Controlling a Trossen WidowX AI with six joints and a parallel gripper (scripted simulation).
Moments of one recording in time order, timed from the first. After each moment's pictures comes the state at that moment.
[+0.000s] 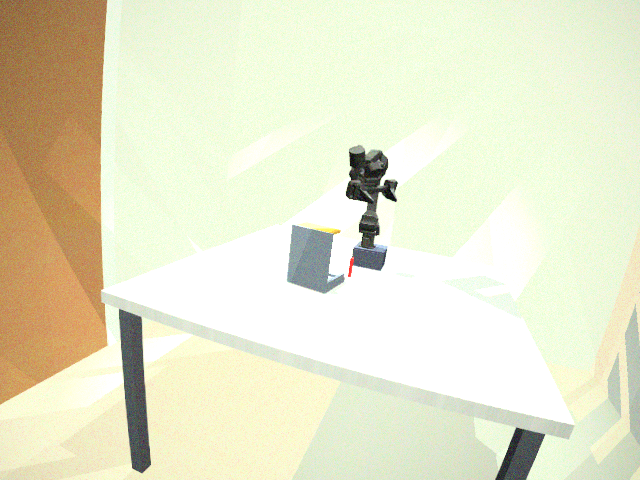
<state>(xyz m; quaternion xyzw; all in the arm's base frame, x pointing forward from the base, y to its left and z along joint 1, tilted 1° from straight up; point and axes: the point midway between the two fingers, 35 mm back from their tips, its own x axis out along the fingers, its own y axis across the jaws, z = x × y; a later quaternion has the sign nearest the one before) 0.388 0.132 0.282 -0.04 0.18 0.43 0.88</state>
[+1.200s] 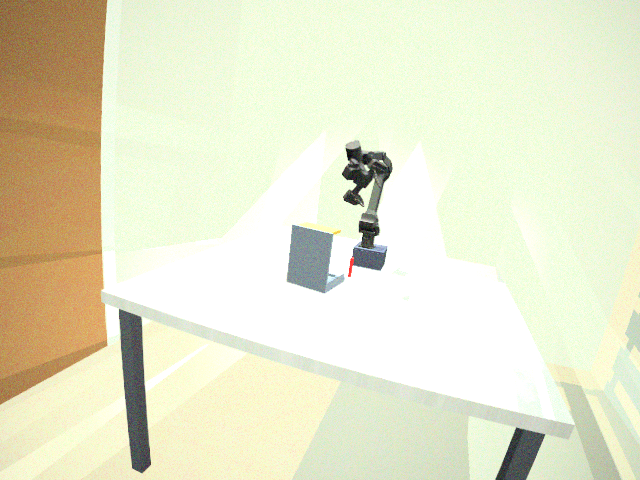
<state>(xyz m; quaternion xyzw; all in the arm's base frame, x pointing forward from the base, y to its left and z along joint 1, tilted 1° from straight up) 0.334 0.075 0.286 0.44 0.37 0.16 0.80</state>
